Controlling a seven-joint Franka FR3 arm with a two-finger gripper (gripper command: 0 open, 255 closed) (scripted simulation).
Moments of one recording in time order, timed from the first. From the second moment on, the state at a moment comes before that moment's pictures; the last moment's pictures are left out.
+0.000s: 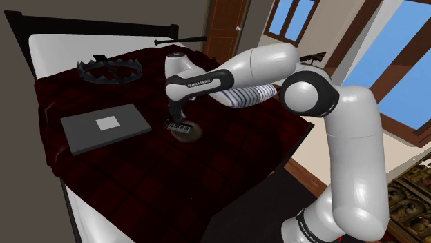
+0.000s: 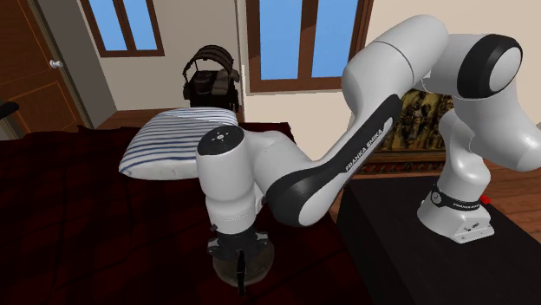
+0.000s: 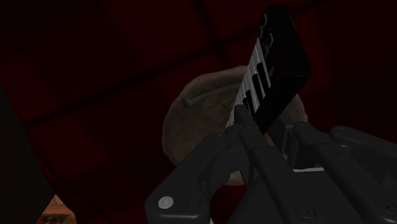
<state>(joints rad) 0.19 0.67 0.13 -1.47 -0.19 2.09 1.88</state>
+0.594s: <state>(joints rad) 0.18 0.67 0.13 -1.49 -0.19 2.09 1.88</state>
